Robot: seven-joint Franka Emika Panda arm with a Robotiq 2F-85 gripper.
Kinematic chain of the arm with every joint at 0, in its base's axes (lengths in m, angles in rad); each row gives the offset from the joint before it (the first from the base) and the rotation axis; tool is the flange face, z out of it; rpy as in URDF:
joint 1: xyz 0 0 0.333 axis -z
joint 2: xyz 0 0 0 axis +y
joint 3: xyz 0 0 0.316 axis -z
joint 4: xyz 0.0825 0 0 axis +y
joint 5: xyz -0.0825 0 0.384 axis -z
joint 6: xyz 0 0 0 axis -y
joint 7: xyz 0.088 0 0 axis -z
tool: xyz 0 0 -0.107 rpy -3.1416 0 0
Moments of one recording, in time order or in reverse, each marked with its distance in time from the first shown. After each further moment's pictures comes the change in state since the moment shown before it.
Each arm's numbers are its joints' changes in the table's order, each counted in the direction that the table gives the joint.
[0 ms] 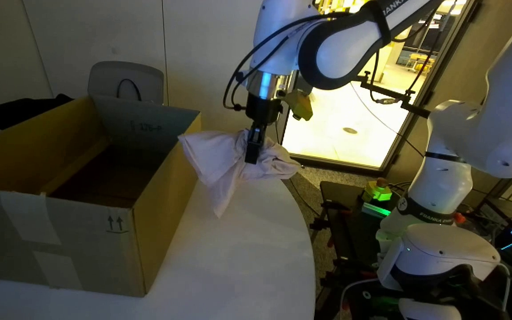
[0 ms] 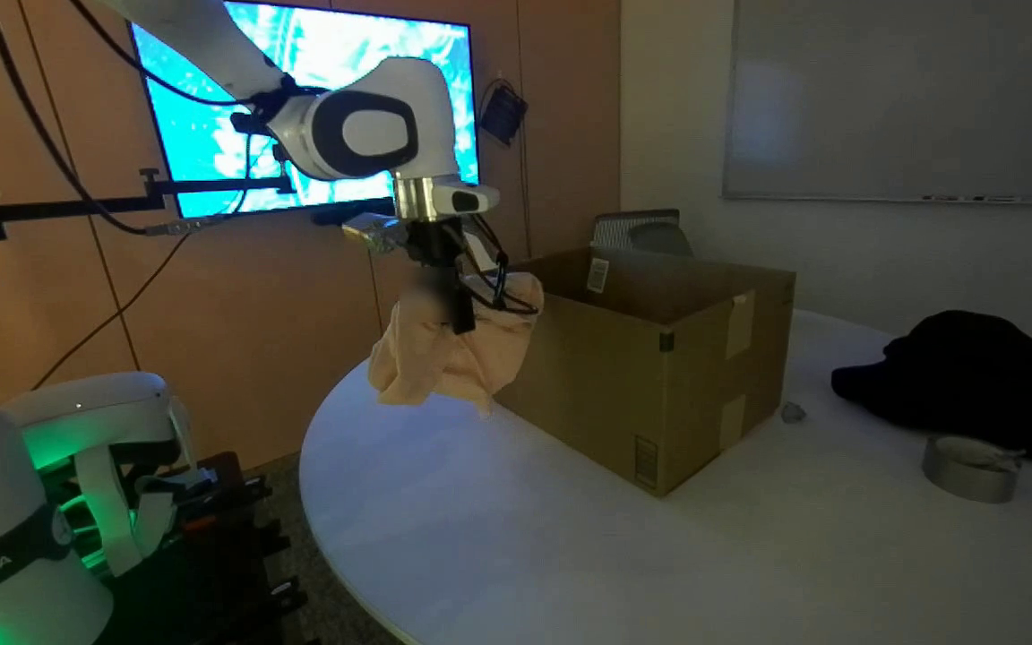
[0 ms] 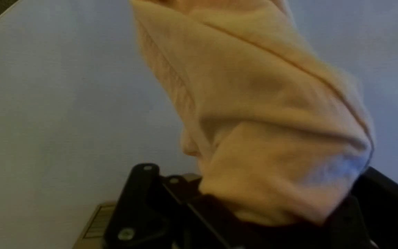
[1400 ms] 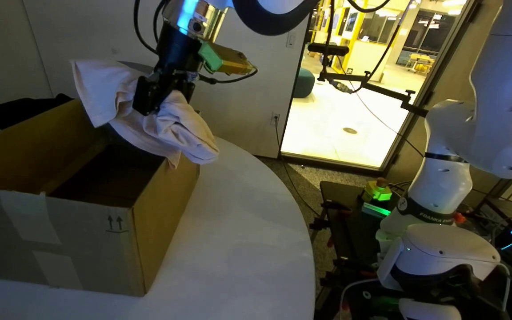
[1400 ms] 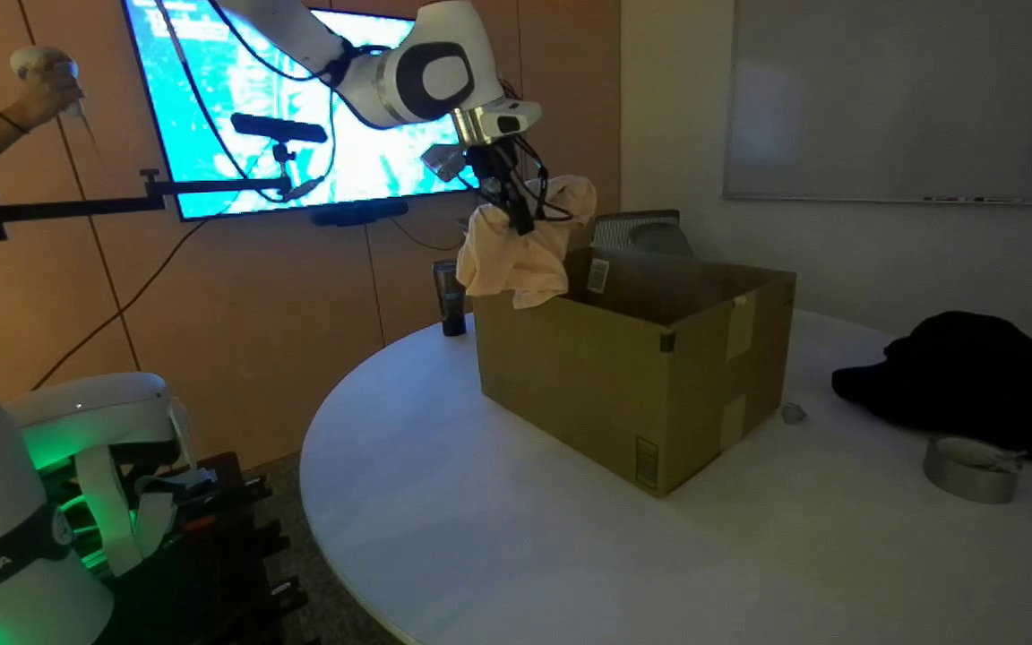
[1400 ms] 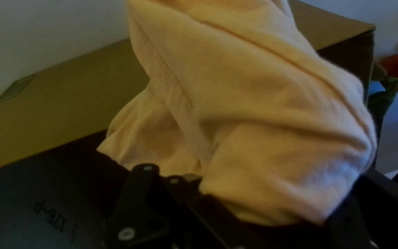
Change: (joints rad) arm -0.088 0.272 -0.031 -0.517 0.004 0.065 0.351
